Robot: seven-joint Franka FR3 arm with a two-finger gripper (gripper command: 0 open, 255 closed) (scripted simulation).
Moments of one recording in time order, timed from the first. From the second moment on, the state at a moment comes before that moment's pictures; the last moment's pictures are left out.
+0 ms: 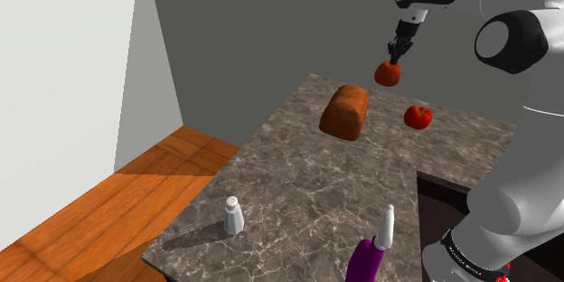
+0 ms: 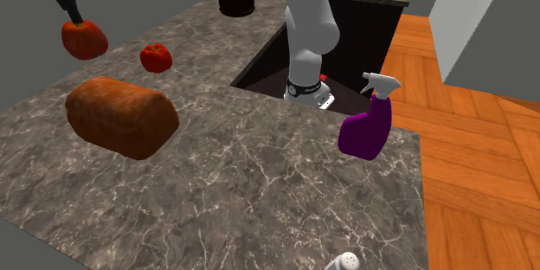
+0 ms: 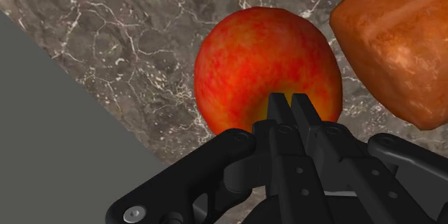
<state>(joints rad) -0.45 0.32 -0.21 -1.36 0.08 1.71 -0.46</state>
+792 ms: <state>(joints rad) -0.44 0.32 -0.21 -1.54 0.08 1.88 -0.46</state>
